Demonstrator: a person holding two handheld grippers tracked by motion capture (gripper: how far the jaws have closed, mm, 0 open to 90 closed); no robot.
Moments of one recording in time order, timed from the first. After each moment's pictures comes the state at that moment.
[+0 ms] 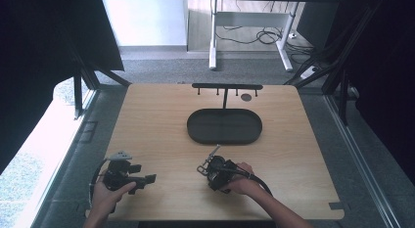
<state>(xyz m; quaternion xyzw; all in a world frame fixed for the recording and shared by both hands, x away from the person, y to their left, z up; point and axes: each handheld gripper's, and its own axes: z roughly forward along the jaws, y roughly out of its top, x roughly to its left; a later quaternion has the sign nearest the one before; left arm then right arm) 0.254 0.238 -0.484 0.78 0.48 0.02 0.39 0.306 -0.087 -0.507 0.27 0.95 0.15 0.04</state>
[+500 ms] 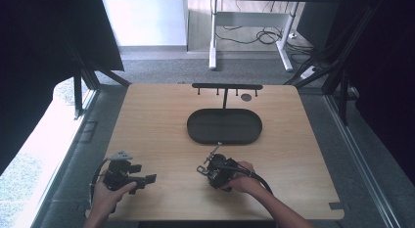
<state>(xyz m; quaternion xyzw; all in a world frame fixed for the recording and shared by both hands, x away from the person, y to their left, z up) 0.255 0.238 -0.484 0.78 0.49 0.02 0.39 0.312 -0.090 -0.504 0.27 0.95 0.15 0.04</state>
